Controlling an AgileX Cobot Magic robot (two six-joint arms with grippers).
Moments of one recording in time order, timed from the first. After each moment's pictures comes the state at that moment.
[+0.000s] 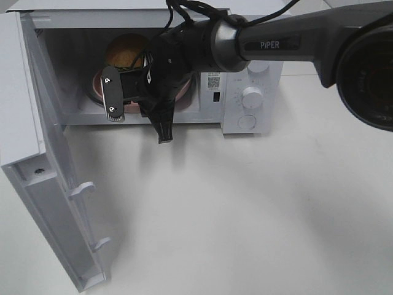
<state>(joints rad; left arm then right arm) 0.07 0.00 -0.52 -0.06 1.08 0.04 0.70 2.37 -1.86 -0.20 0.43 -1.08</state>
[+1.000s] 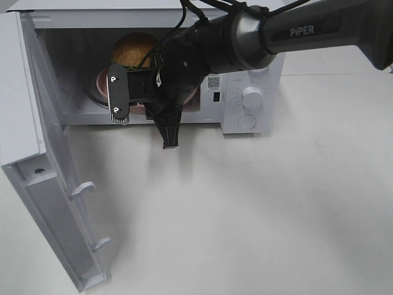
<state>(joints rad) 0.07 0.00 -0.52 -0.06 1.08 0.04 0.71 2.23 -1.64 -0.23 0.33 -0.98</state>
